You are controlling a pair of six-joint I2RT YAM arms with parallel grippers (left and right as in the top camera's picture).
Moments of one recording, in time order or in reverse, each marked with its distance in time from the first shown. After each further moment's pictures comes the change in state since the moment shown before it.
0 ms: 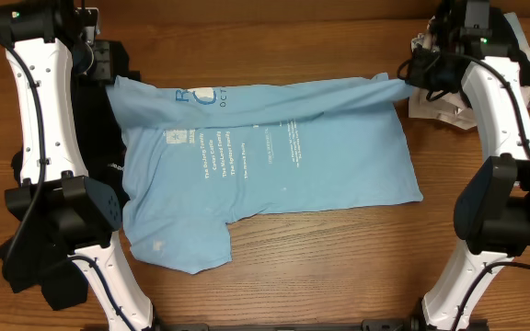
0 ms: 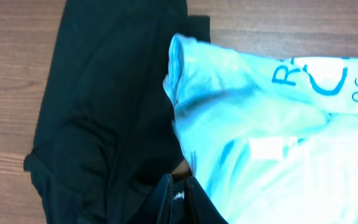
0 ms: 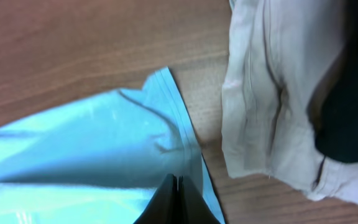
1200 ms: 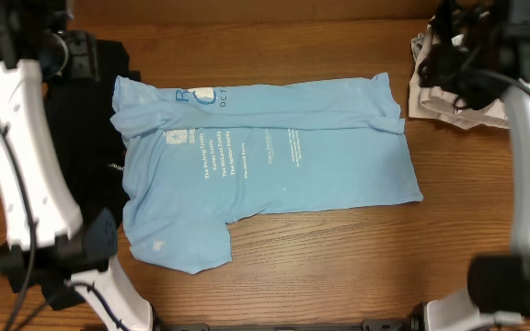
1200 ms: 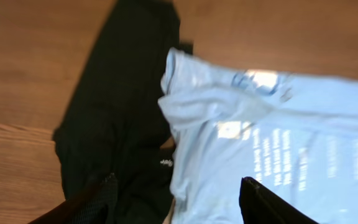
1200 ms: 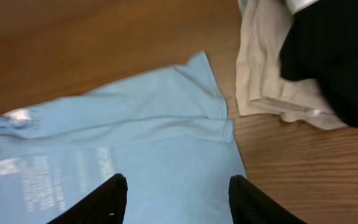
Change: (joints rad) left arm 0.000 -0.204 0.254 -0.251 0.056 -0.082; right arm 0.000 -0.381 0.053 -0.299 -0.072 0.003
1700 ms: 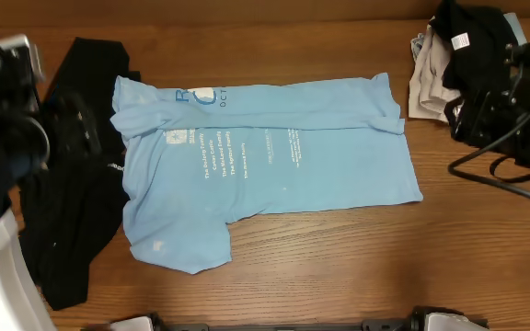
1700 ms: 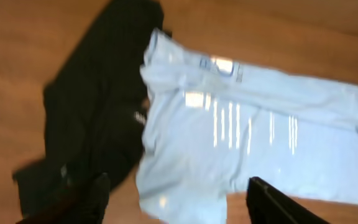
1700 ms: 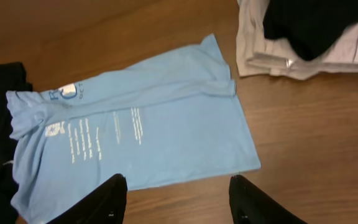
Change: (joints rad) left arm -0.007 -0.550 -0.454 0.001 0.062 -0.151; right arm 0.000 -0.335 0.029 -0.302 -0.014 0.024
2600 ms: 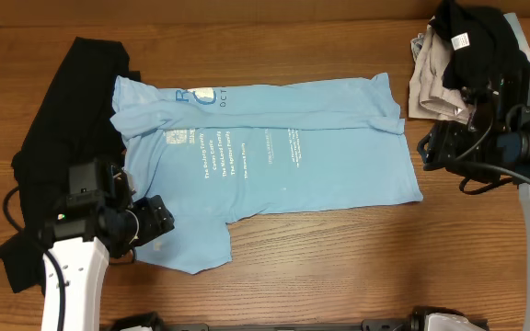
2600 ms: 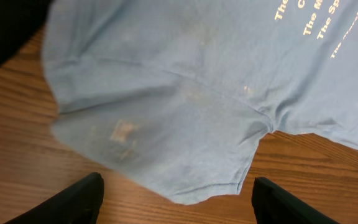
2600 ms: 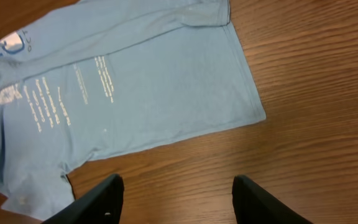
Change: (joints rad) left arm 0.000 -0.301 -1.387 0.639 0.155 -0.187; right arm 0.000 -0.019 -0.389 0.111 -0.004 0.020
